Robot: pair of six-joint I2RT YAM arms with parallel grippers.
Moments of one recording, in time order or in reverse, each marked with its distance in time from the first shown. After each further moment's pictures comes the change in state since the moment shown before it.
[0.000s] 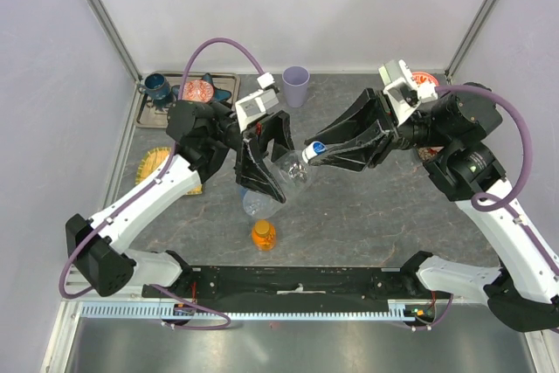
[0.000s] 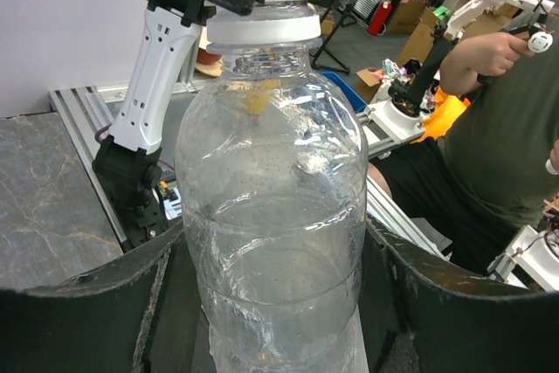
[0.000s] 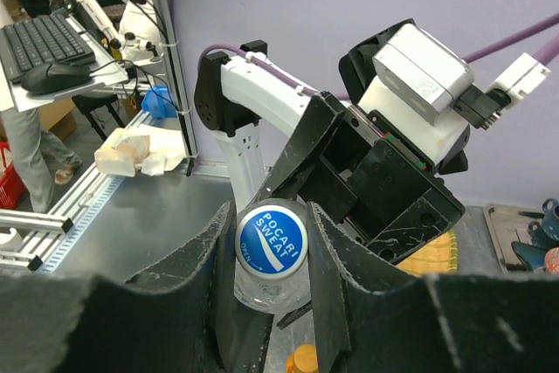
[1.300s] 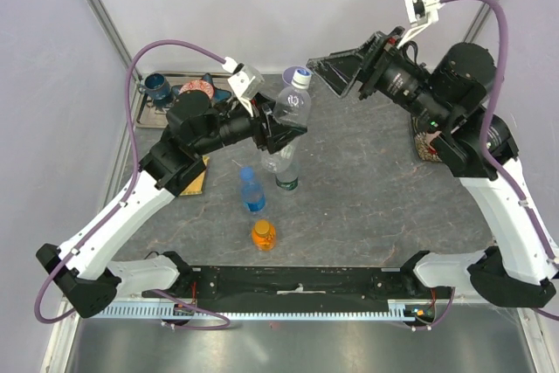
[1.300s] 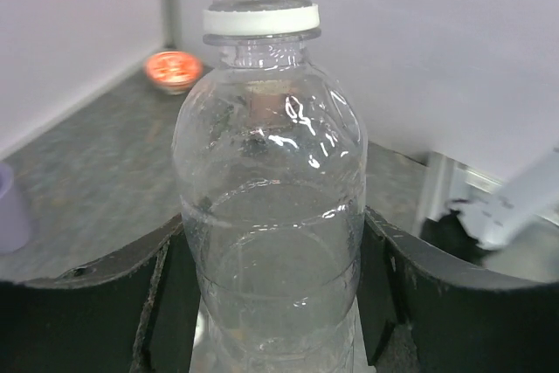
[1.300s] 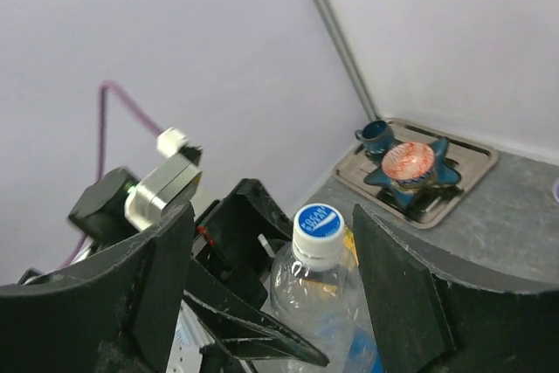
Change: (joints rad) left arm -0.011 -0.171 0.055 -0.971 -1.006 0.908; right arm -0.021 0.164 0.357 -0.380 0.834 0.240
